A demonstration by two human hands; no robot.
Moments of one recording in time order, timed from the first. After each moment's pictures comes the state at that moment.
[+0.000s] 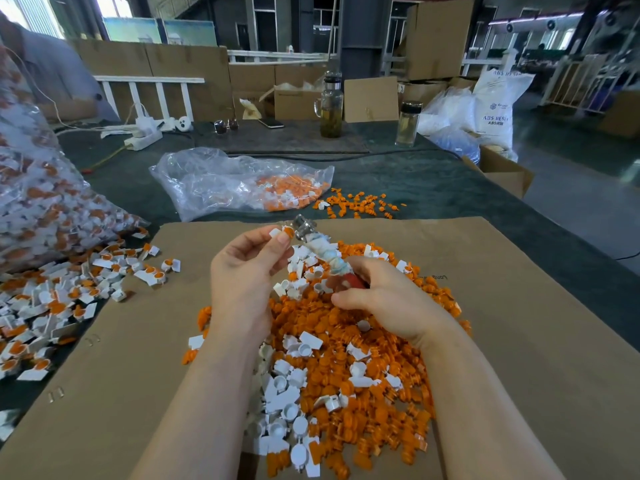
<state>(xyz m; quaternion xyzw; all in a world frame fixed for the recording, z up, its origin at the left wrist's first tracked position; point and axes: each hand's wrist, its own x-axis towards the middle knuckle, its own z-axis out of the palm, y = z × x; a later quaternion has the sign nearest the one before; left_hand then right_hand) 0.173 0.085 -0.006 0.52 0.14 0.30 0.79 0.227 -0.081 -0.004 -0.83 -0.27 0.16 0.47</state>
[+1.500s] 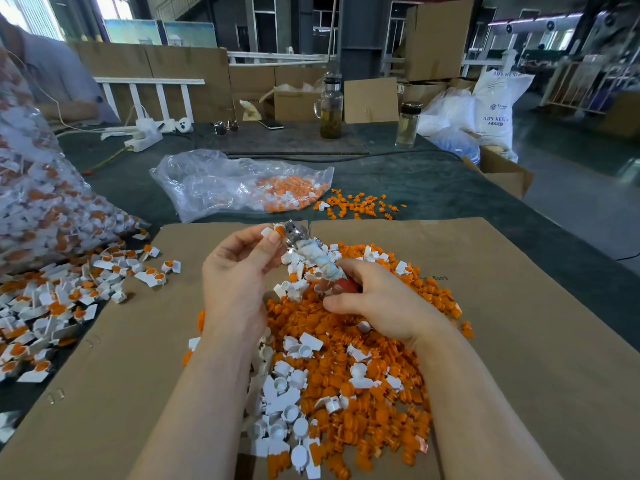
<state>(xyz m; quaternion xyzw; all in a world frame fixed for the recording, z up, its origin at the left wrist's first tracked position) 0.170 0.089 -0.003 0.51 0.13 0.31 0.79 0.224 -0.076 0.000 -0.84 -0.29 0.17 0.44</state>
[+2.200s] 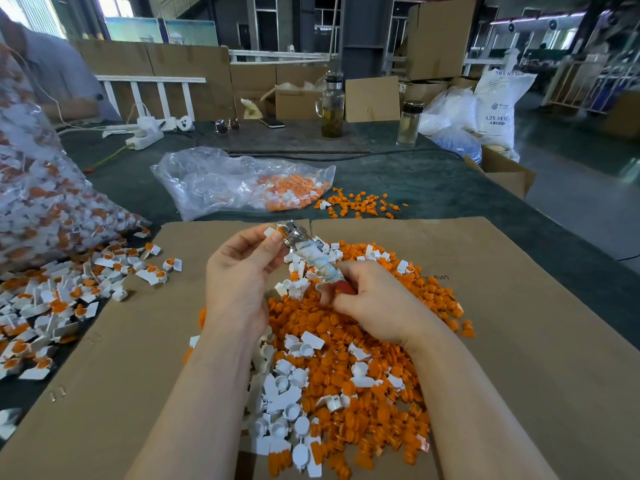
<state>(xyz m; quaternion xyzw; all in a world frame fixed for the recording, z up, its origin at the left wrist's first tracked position) 0.171 0.088 -0.002 0.48 0.14 0.29 0.81 0.221 -0.071 -0.003 -0.85 -0.31 0.13 0.41</state>
